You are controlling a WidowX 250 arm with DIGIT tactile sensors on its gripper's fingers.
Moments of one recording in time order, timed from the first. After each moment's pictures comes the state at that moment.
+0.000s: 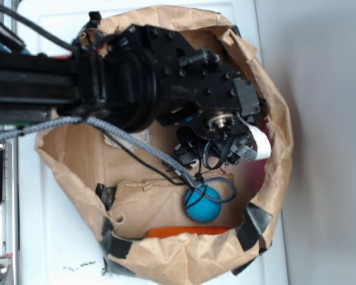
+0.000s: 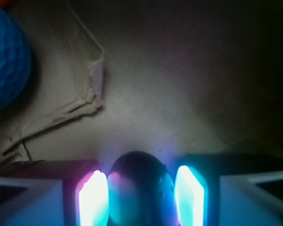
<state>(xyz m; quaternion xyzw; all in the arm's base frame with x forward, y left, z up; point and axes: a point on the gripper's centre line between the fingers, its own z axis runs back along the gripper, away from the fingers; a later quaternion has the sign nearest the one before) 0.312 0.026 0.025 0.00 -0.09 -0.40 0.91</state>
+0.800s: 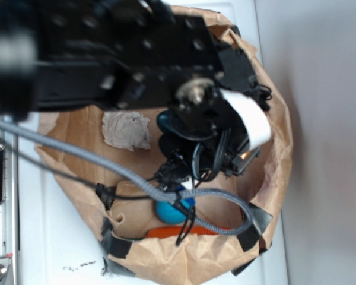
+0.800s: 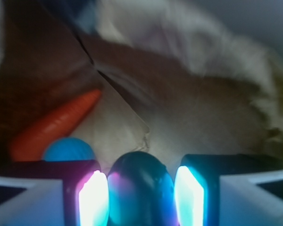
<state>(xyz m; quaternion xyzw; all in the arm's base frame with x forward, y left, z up) 0.294 0.001 0.126 -0.06 -0.15 -0.35 0.92</state>
